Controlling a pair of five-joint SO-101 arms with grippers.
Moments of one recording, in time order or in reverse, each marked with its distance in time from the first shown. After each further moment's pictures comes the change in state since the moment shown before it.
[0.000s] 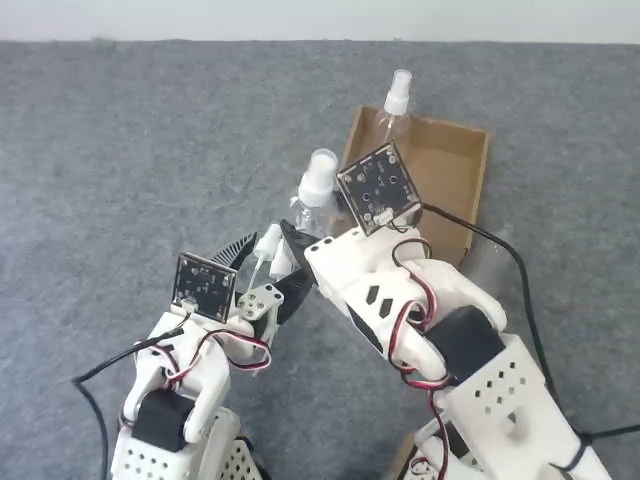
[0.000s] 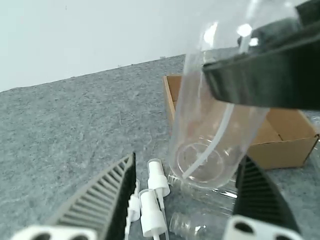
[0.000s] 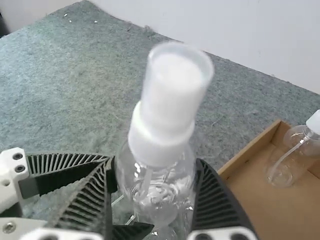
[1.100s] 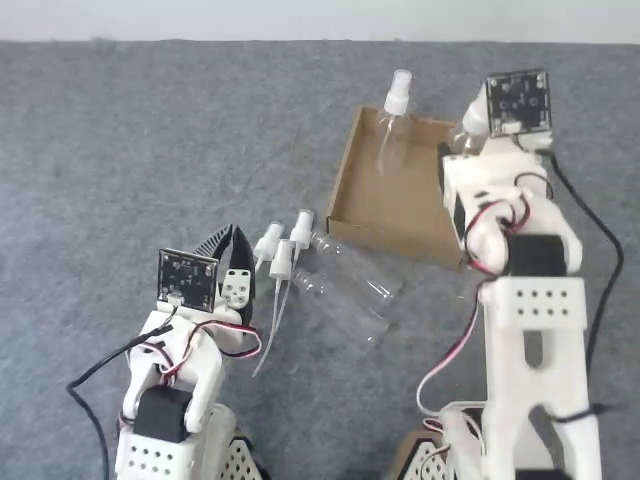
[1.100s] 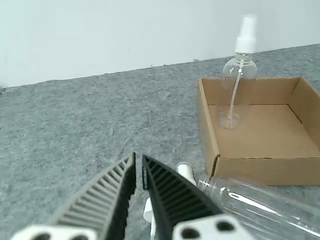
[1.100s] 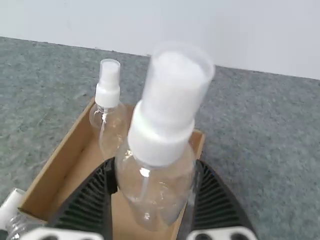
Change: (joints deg) left arm -6.9 0.0 3.3 -4.2 0.4; right arm 36.6 16.7 -8.2 -4.9 8.7
